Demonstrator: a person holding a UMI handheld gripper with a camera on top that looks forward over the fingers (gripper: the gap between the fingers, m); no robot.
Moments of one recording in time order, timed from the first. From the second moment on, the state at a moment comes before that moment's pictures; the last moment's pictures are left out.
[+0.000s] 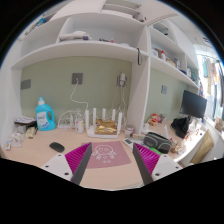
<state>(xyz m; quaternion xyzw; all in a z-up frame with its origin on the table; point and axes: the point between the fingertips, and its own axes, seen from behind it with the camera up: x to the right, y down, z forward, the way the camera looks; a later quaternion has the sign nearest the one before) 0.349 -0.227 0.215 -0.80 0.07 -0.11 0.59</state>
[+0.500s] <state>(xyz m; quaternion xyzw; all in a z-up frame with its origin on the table) 0.259 -0.223 0.085 -0.90 0.02 -0.08 0.43</state>
